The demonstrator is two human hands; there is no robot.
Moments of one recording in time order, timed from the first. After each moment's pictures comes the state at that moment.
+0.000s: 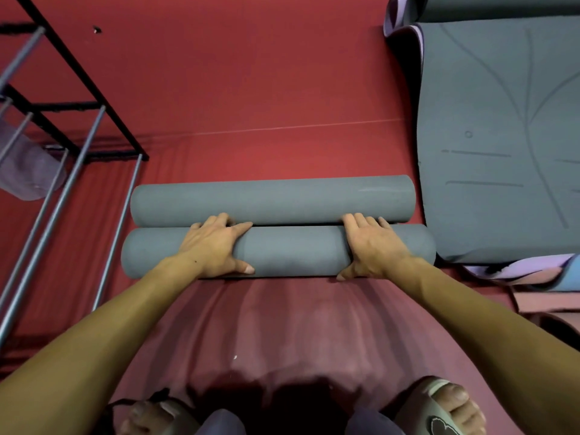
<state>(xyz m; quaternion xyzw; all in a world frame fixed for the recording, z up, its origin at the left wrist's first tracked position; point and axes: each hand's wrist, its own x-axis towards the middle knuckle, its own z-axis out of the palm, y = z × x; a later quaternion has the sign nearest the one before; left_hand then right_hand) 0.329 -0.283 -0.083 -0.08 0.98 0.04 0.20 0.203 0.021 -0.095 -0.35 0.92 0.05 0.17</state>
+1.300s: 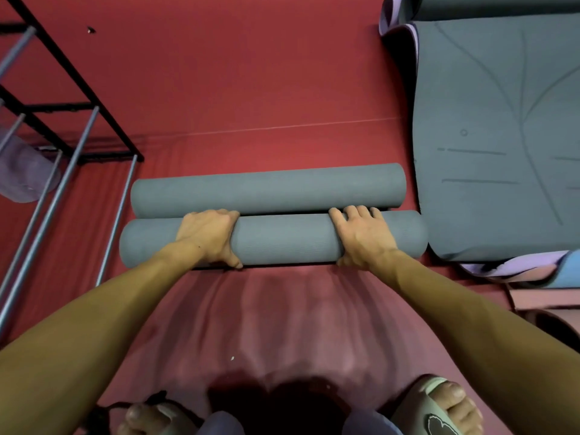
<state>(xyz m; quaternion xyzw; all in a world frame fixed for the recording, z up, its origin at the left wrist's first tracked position) 0.308 -0.280 -0.065 -0.08 0.97 -0.03 0.21 0.200 0.003 -0.098 -0.34 0.93 0.12 0.09</state>
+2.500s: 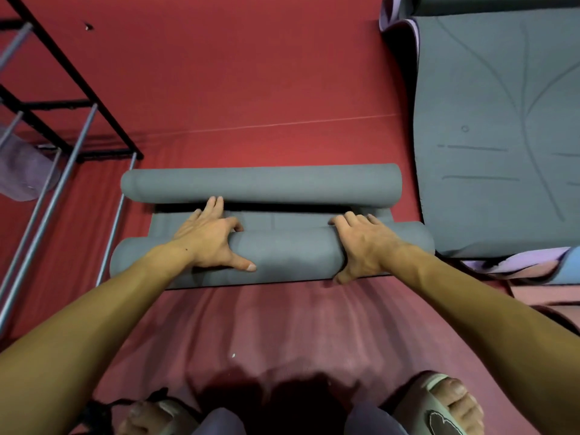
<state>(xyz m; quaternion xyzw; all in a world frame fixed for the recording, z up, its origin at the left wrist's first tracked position) 0.322 -0.278 -0.057 -0.09 0.96 0.06 0.25 0.203 0.015 -0.090 -0.39 0.89 0.05 0.22</state>
